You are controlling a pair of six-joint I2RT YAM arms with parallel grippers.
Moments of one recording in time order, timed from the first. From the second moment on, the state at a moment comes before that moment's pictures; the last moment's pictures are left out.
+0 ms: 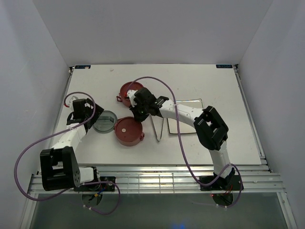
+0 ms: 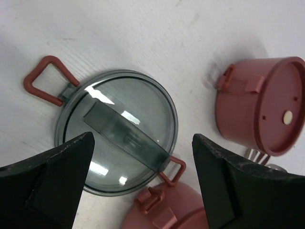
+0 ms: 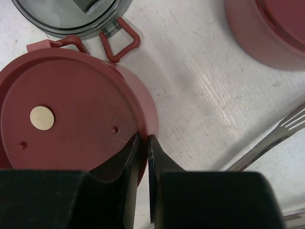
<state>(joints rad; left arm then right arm) 0.11 1.30 0.67 -0.10 -0.04 -0.80 0.90 2.04 1.59 -0.37 -0.17 0.01</state>
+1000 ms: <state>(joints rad) -0.04 1.05 0.40 -0.14 0.28 -0.73 0.83 2.00 1.52 -0.39 -0.40 -0.18</state>
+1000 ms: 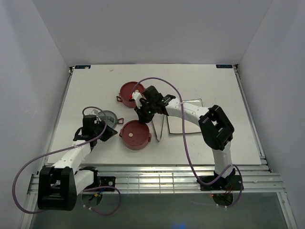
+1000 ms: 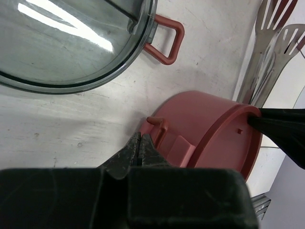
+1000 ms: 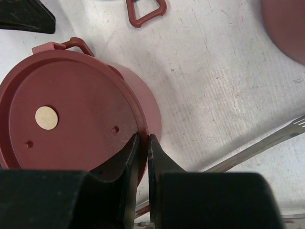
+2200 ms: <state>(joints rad) -0.14 1.10 0.84 -0.19 -0.09 -0.73 0.78 2.02 1.66 -0.40 -0.23 0.03</state>
